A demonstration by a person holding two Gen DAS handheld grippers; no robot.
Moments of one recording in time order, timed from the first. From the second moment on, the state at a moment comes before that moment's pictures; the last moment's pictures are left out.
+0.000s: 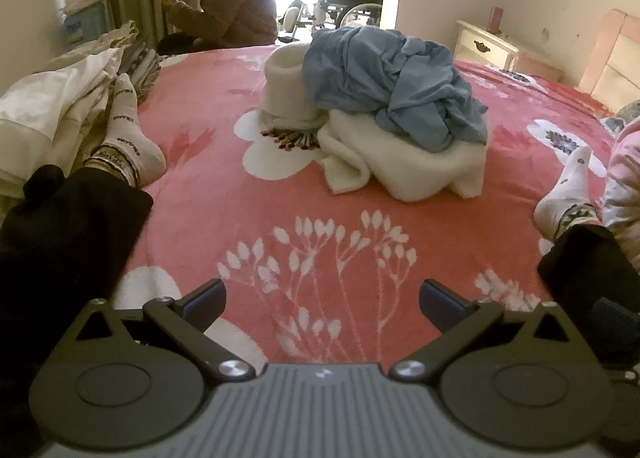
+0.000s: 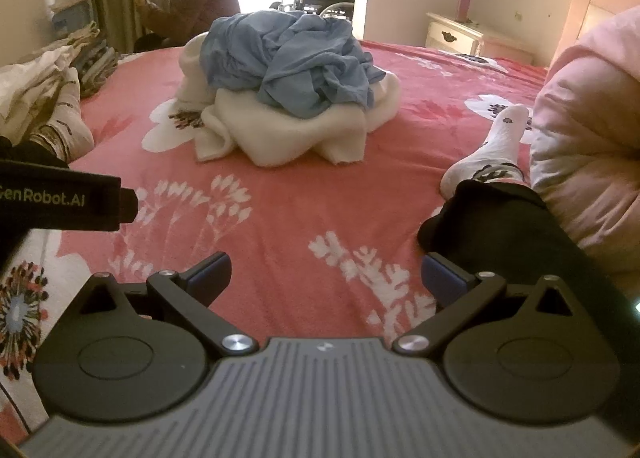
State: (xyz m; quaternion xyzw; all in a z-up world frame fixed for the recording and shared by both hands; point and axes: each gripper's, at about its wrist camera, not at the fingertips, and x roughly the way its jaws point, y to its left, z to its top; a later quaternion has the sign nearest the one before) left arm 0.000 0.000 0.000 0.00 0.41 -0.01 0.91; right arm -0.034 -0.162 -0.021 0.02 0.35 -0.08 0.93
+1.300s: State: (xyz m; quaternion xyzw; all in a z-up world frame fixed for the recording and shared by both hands) left arm 0.010 0.007 -0.008 0.01 0.42 0.01 0.91; right arm -0.030 -0.165 -0.027 0.01 0.38 -0.12 0.92
